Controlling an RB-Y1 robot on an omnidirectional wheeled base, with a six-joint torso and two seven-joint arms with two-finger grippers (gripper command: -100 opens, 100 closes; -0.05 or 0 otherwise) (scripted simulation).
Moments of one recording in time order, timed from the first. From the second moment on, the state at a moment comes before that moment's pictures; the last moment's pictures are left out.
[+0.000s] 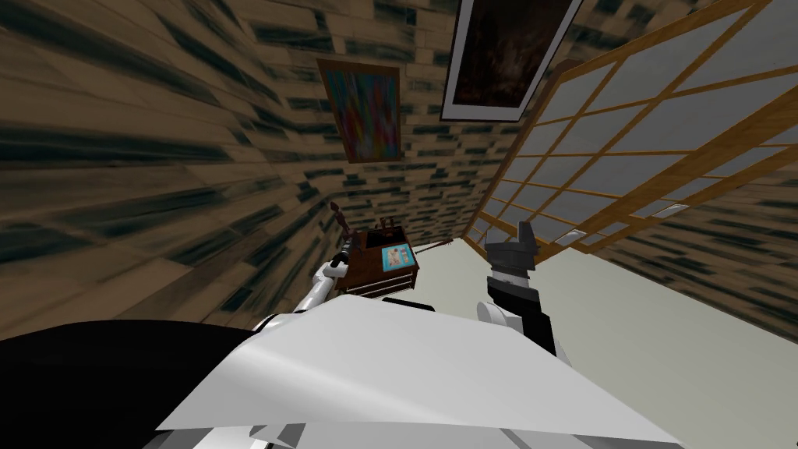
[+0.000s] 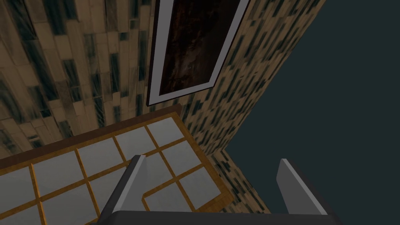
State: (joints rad) left arm -0.05 0.39 0.21 -1.07 -0.07 -0.05 0.17; right arm 0.52 -0.03 -0.01 -2.27 -0.06 -0.42 -0.11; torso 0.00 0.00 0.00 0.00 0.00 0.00
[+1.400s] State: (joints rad) left arm -0.20 0.50 0.27 -0.72 -0.09 0.05 0.26; right arm 0.52 -0.03 -0.01 -2.27 -0.06 -0.42 -0.11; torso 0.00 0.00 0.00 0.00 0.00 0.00
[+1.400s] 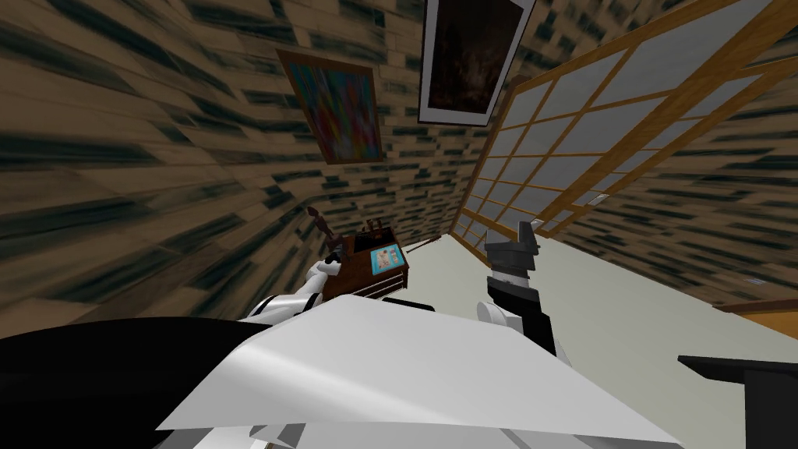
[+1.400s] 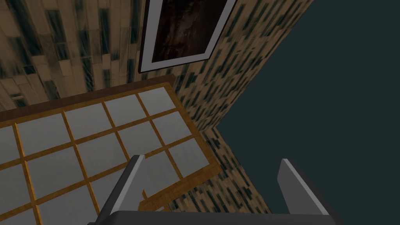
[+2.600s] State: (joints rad) left arm -0.33 0.60 0.31 -0.38 -0.11 0.11 0.33; right arm 0.52 -0.03 -0.01 -2.27 -0.06 -0.42 -0.11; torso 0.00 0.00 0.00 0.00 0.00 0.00
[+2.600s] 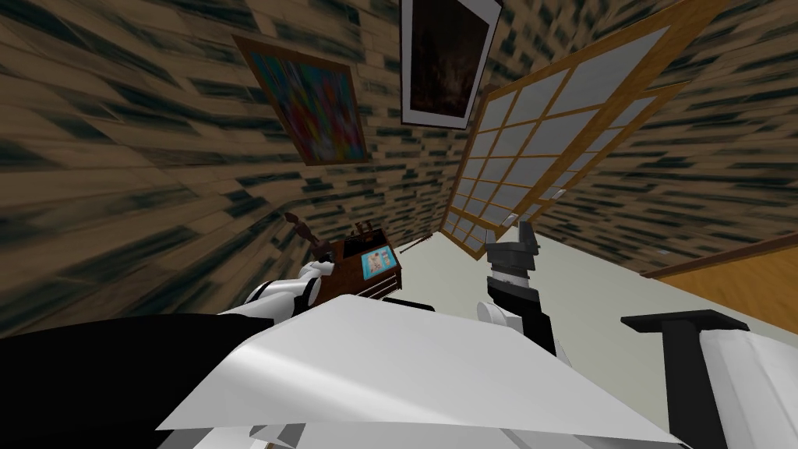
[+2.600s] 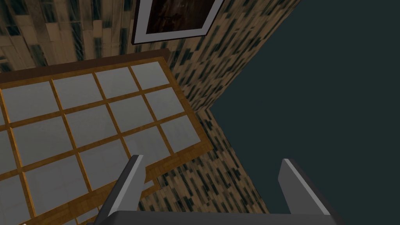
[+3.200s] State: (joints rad) left arm -0.30 0.59 0.31 -0.37 -0.11 0.07 0.33; right arm 0.52 -0.03 -0.01 -2.27 -0.06 -0.42 -0.11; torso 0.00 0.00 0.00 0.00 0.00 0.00
